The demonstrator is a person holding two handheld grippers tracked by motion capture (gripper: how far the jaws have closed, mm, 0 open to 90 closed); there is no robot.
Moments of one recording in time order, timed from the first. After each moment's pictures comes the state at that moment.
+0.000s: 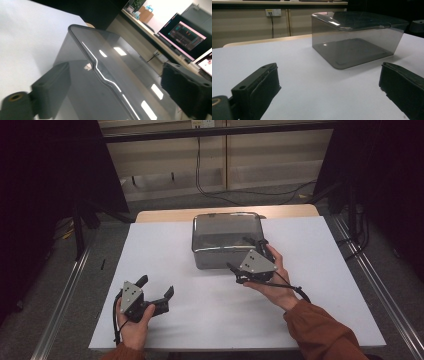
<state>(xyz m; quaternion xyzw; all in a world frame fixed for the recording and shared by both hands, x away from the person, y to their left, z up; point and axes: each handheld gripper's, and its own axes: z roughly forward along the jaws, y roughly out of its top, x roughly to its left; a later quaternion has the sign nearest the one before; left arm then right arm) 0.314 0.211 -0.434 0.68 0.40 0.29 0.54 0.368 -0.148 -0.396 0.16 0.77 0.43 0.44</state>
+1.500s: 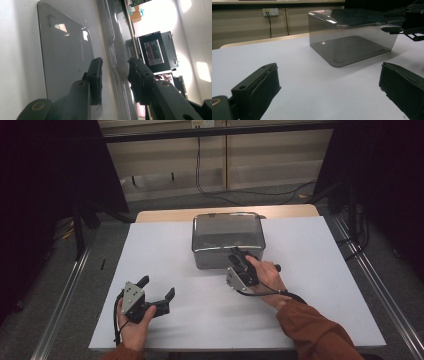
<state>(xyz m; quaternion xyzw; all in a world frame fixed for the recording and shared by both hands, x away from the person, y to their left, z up) 0.312 0.210 -0.433 0.69 0.38 0.29 0.54 0.373 -0.120 -0.430 0.00 0.79 0.21 0.57</state>
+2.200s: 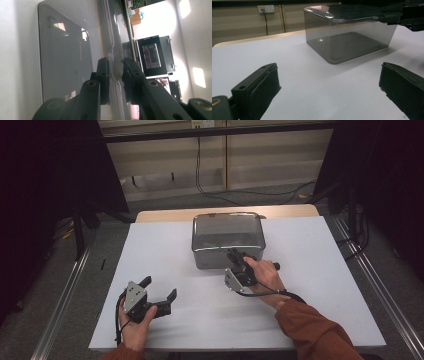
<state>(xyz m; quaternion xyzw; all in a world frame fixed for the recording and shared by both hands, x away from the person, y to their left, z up) 0.314 0.206 -0.435 0.71 0.37 0.28 0.53 0.372 -0.116 -0.425 -0.03 0.79 0.19 0.58</state>
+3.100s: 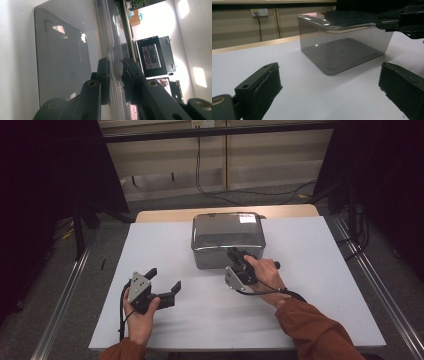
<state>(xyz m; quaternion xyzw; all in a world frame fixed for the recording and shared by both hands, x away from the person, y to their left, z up) 0.337 0.194 -0.427 0.70 0.37 0.26 0.55 0.372 -0.117 -0.419 -0.03 0.79 0.20 0.58</state>
